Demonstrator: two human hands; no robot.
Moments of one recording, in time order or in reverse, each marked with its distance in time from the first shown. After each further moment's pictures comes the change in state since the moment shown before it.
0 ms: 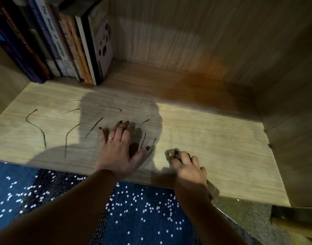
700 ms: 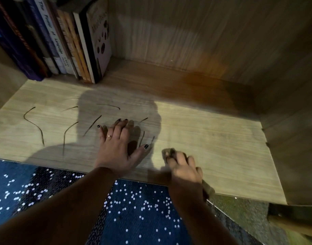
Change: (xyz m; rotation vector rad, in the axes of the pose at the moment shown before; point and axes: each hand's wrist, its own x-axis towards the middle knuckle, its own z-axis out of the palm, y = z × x) left_hand 0.001 -0.001 0.001 -0.022 0.004 -0.001; right_hand -0.002 -0.006 0.013 -0.033 0.138 -0.009
